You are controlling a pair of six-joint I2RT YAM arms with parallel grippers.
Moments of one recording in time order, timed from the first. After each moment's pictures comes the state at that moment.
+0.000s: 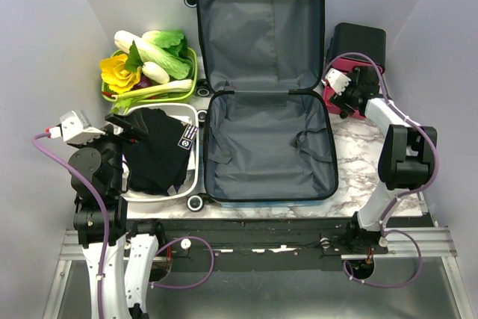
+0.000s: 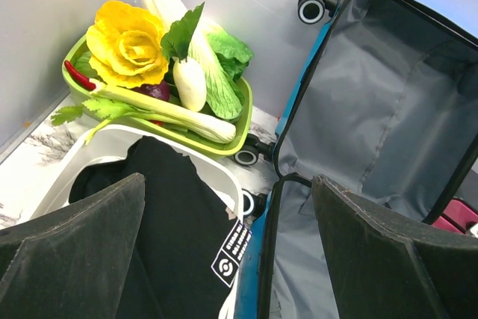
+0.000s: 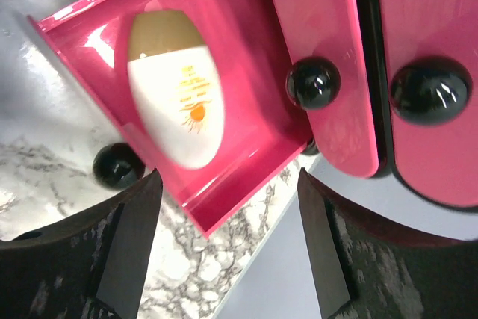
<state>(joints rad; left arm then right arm) 0.09 0.48 0.95 -0.45 -0.08 -0.51 -0.07 1.83 1.27 -0.17 -0.07 -1.10</state>
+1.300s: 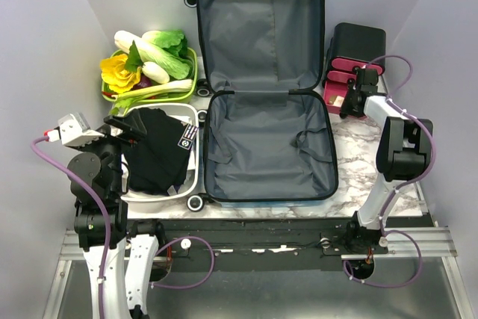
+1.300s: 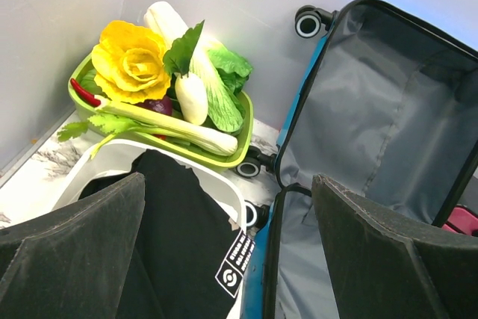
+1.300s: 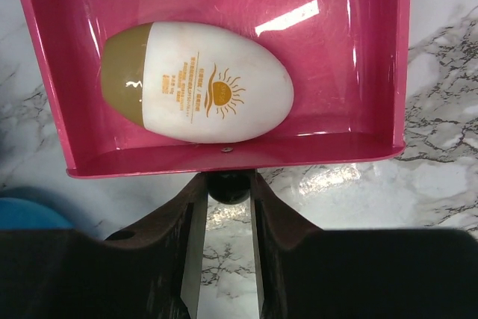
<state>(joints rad) 0.09 0.45 0.94 -0.41 -0.09 -0.48 -0.09 1.90 1.30 -0.28 0.09 0.25</state>
